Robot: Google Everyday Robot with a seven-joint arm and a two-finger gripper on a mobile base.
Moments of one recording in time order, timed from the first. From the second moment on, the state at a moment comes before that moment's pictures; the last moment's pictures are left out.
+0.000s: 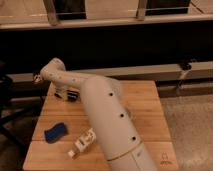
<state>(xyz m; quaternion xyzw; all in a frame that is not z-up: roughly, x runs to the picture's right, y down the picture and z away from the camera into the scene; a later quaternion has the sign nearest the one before) -0.258 0.076 0.952 -0.29 0.03 0.08 0.95</state>
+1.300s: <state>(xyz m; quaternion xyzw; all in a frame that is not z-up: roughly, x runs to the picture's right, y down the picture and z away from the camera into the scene) -0.219 0.043 0.921 -0.28 0.04 0.05 0.96</state>
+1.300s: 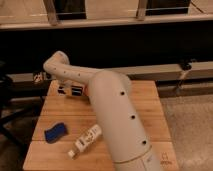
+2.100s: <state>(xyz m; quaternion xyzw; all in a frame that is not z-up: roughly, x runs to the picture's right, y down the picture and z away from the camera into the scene) -0.199 0.040 0.899 -0.29 0.04 0.05 0.96</state>
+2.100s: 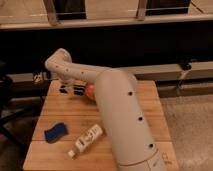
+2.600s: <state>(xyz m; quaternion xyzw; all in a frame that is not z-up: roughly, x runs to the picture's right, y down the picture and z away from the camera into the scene) -0.163 0.040 0.892 -0.29 0.05 0.05 0.95</state>
